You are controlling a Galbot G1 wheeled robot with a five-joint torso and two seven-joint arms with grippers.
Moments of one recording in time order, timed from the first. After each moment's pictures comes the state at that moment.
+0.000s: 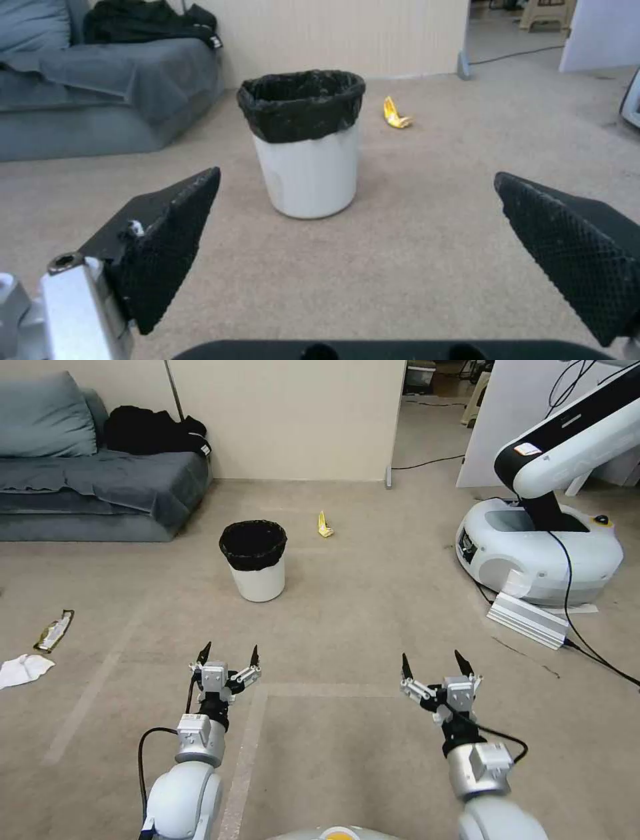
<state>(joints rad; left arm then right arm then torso) 1.56 -1.50 -0.55 -2.01 0.00 0.01 0.00 -1.83 1.57 0.43 2.31 -0.13 0.00 0.02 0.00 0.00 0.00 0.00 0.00</state>
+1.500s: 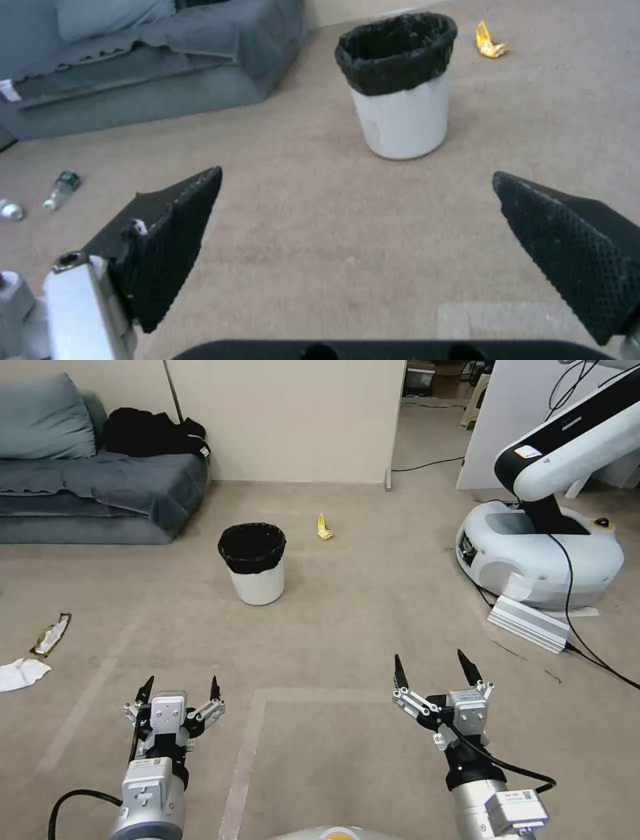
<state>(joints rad) 1.94 -1.51 -0.52 -2.50 0.16 0.35 -0.22 -1.96 1.61 0.36 2.44 -0.20 0.04 0.00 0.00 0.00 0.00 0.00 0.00</state>
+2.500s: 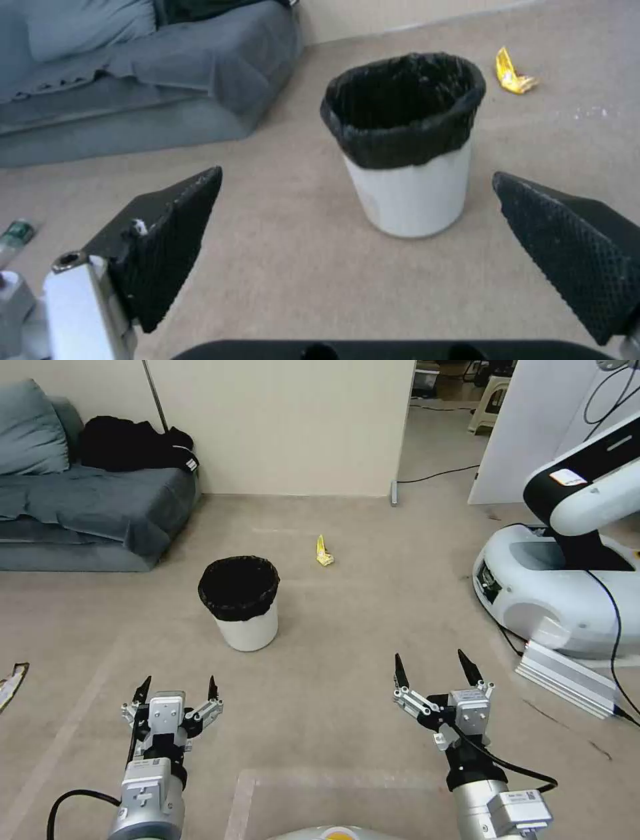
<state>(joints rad) 1.94 -1.51 -0.52 -2.50 0.17 0.34 -0.23 -1.96 1.61 0.36 2.45 -0.18 0.04 0.00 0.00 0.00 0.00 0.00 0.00</state>
